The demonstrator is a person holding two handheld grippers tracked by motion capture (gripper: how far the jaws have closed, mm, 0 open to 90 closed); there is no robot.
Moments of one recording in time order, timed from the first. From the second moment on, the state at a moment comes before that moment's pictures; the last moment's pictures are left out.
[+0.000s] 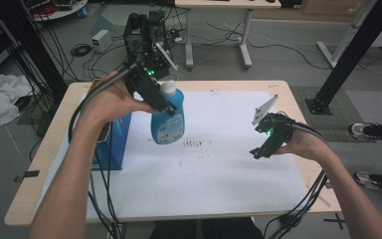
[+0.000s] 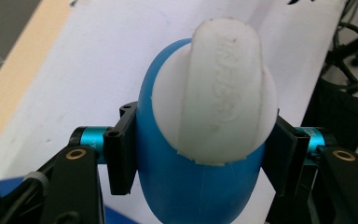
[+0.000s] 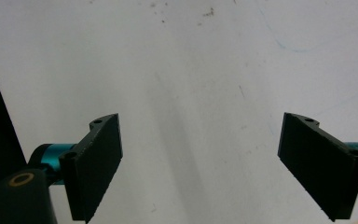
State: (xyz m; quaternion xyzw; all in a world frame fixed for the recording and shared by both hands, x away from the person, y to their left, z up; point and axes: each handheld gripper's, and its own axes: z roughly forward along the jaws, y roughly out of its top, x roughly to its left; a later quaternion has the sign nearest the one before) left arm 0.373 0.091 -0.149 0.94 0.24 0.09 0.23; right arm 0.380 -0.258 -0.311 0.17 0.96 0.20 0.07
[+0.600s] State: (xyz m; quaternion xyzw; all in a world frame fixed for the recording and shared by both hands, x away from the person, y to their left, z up) left arm 0.387 0.188 -0.083 0.86 0.42 0.15 0.23; right arm 0.375 -0.281 -0.313 0.22 0.96 0.18 0.07
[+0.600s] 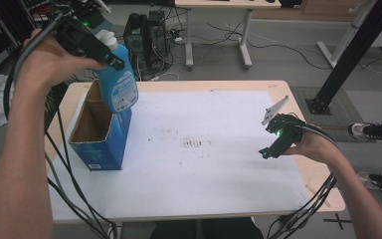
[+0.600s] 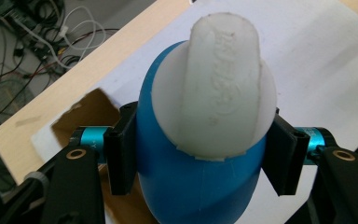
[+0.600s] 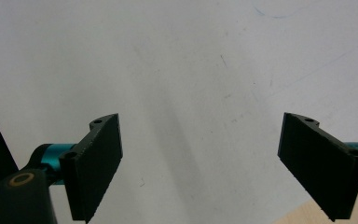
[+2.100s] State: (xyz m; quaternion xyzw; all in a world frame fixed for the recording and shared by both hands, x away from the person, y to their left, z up) left arm 0.403 0.265 -0.228 0.87 0.44 0.10 0.18; right arm 0.372 -0.280 -0.344 0.21 0.96 0.15 0.09
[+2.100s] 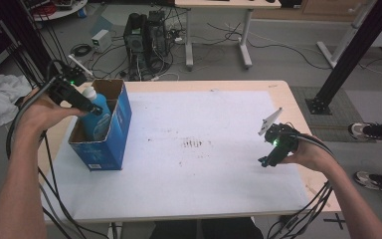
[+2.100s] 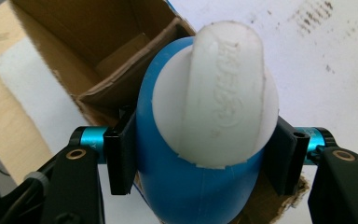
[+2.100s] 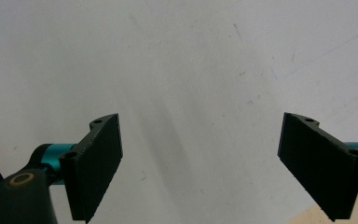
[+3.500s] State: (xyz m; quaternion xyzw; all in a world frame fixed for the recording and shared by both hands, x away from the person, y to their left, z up) left arm 0.406 0.266 -0.279 0.90 0.40 0.07 0.15; right arm 0.372 -0.275 -0.358 0.21 0.97 0.13 0.08
